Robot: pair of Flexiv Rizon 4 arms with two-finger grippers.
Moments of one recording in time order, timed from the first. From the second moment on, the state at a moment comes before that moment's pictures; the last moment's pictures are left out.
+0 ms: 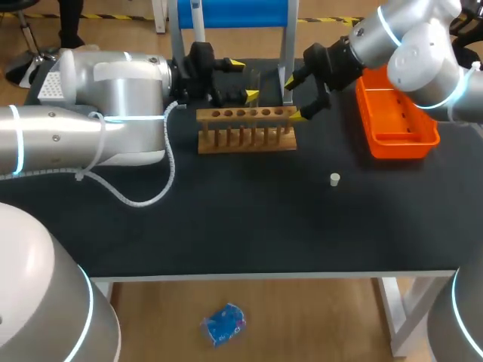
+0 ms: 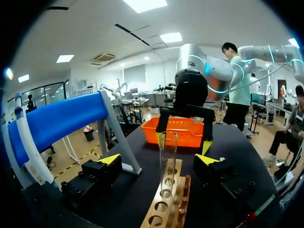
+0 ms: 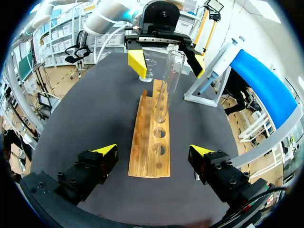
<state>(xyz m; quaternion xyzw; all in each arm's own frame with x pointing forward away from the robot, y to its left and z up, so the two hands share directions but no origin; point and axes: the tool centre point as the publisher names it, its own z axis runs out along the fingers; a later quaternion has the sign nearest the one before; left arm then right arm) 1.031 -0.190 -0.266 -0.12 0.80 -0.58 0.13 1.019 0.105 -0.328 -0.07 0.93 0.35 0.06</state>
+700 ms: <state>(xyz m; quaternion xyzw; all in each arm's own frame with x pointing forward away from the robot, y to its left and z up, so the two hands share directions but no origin) 0.969 -0.099 -0.229 -0.23 0.79 -0.53 0.19 1.019 0.105 -0.328 -0.07 0.93 0.35 0.06</state>
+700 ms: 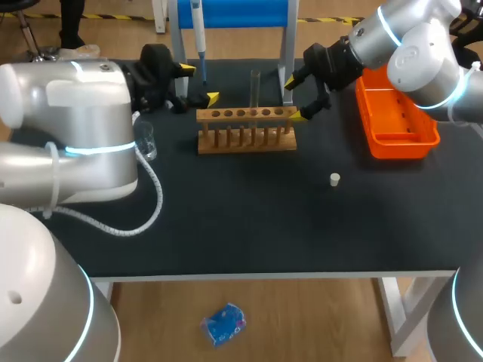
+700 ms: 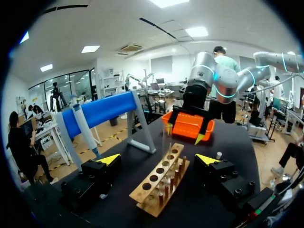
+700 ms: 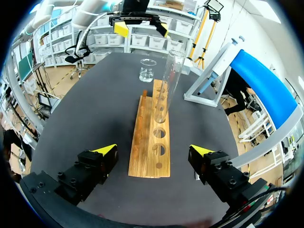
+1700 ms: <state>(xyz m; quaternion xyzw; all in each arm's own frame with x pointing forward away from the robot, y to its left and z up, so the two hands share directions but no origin) 0.978 0.054 -0.213 -0.43 0.69 -0.53 0.24 0.885 0.098 -0.282 -0.08 0.84 0.53 0.00</state>
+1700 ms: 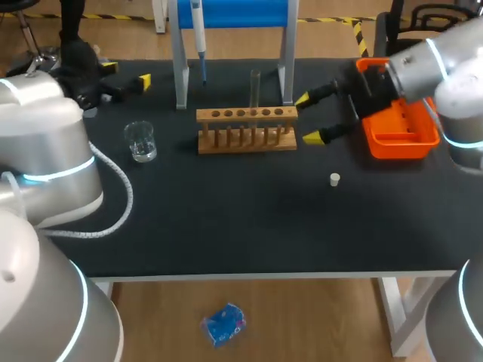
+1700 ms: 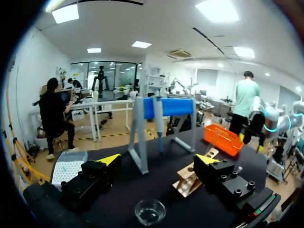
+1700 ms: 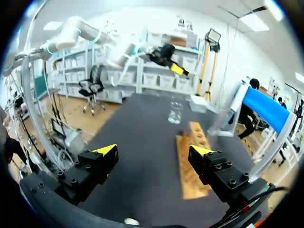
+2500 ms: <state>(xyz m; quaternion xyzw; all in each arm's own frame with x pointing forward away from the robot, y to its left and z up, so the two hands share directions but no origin) 0.991 0.096 -0.225 -0.46 0.64 -0.55 0.27 0.807 0.095 -0.303 -0.06 0.75 0.66 -0.08</state>
